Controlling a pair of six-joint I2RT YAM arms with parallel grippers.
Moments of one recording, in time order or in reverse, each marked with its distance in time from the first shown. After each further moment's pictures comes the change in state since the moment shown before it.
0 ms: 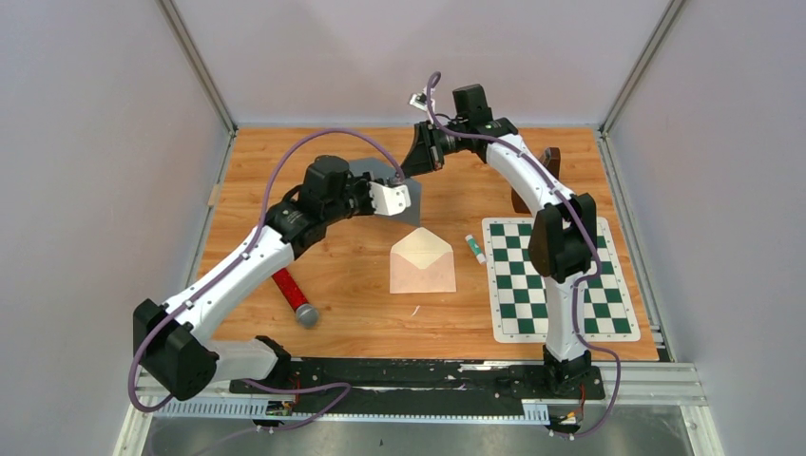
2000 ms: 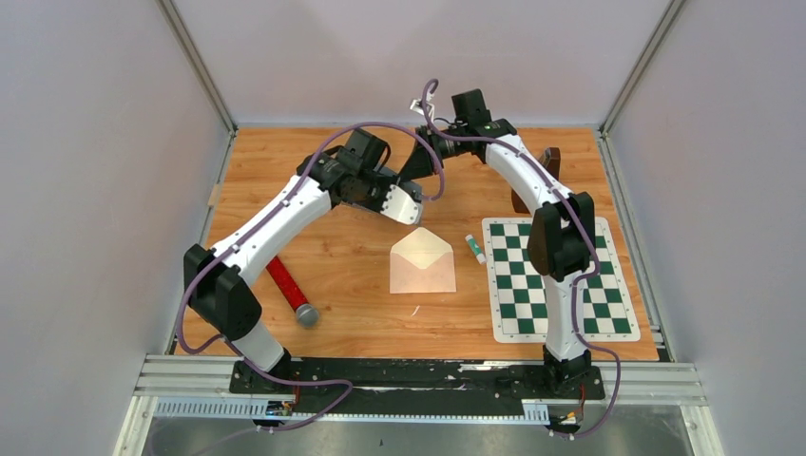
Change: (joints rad) left arm -0.015 0.369 0.428 -0.571 -0.010 0.477; right arm -0.005 0.015 -0.001 -0.076 0.077 -0.109
